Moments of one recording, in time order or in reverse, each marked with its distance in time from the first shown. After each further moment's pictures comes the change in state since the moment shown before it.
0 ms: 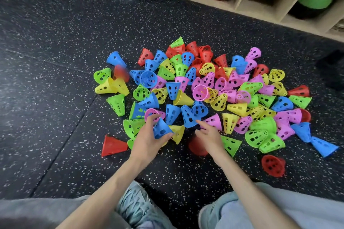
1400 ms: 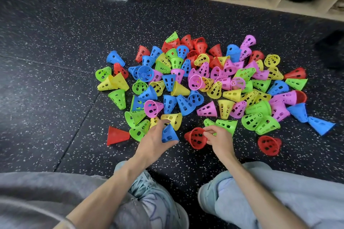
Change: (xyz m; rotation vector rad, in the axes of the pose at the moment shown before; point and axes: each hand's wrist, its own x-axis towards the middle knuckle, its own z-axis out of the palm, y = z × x) left_hand -0.038 -0.001 0.020 0.347 -0.191 0.075; right_hand -0.045 0.049 -0.023 -0.026 0.140 -0.054
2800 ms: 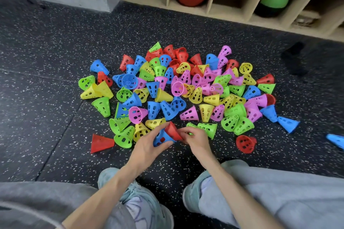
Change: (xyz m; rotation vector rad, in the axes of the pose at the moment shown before) left_hand -0.009 0.026 0.011 -0.204 0.044 0.224; right_hand -0.025 -0.037 -0.004 0.169 -0.093 -0.094
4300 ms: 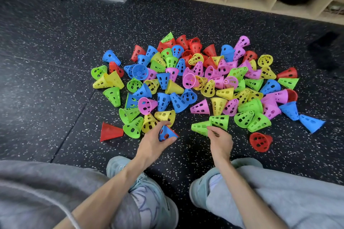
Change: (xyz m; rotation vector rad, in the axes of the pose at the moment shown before) left_hand -0.004 -0.023 0.017 -0.036 0.038 -0.238; right_hand 0.000 0.048 -0.012 -0.033 0.409 0.195
